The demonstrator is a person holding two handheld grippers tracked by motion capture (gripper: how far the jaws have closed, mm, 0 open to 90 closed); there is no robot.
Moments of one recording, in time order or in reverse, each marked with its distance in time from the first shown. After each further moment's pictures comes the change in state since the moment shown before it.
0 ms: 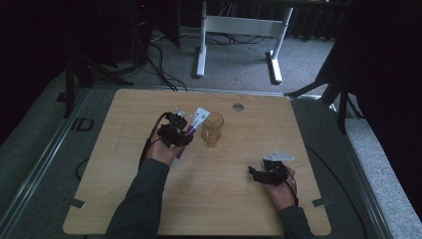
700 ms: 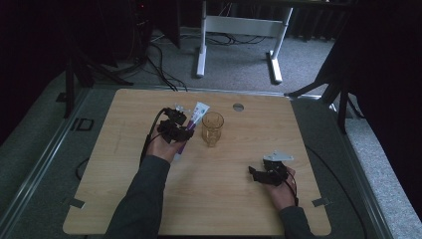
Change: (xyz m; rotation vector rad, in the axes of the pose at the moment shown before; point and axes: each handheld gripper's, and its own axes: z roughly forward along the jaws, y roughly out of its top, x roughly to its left) left arm 0.005 0.009 -0.004 -0.041 -0.009 -0.029; right arm 0.000 0.000 0.000 0.000 -0.001 0.000
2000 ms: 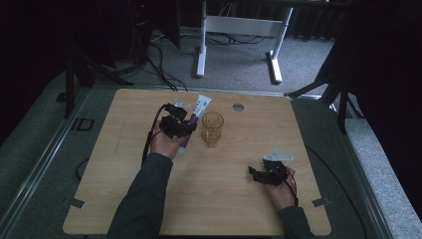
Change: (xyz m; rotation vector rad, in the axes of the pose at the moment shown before) left arm 0.007 0.008 0.008 -0.105 -0.027 -0.020; right arm 0.000 0.000 0.000 0.001 0.003 -0.003
